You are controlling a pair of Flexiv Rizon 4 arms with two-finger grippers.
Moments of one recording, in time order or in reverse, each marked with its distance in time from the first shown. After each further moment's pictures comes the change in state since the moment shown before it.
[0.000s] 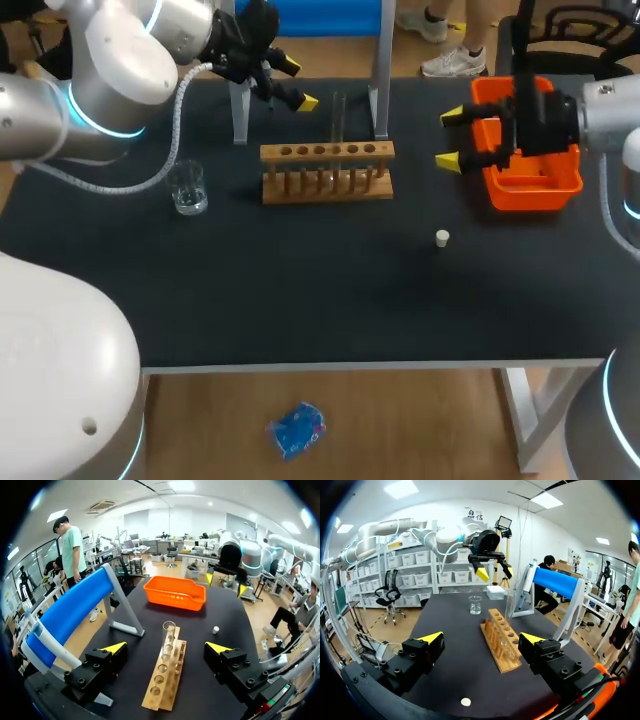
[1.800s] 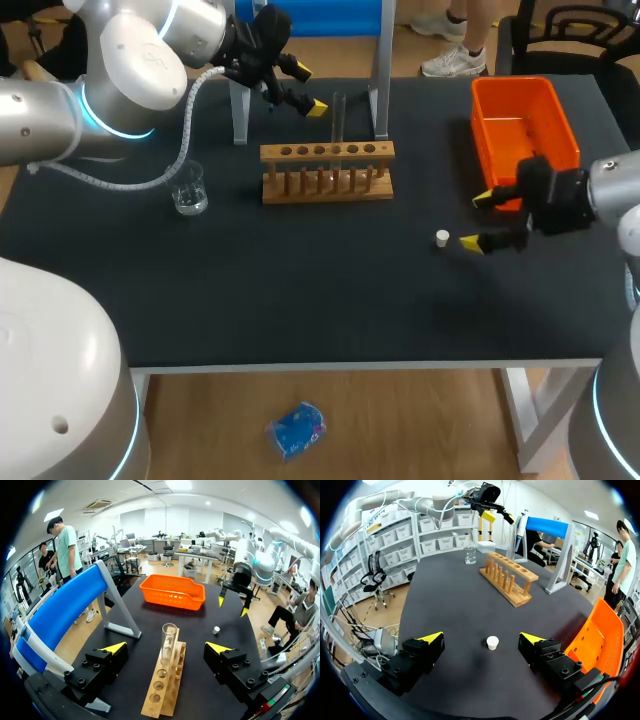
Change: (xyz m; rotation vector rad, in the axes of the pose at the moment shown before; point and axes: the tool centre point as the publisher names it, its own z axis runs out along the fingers) left arm -0.002 0.001 0.022 -0.005 0.027 0.005; right arm 0.059 -0.128 -0.025 0.302 -0.143 0.116
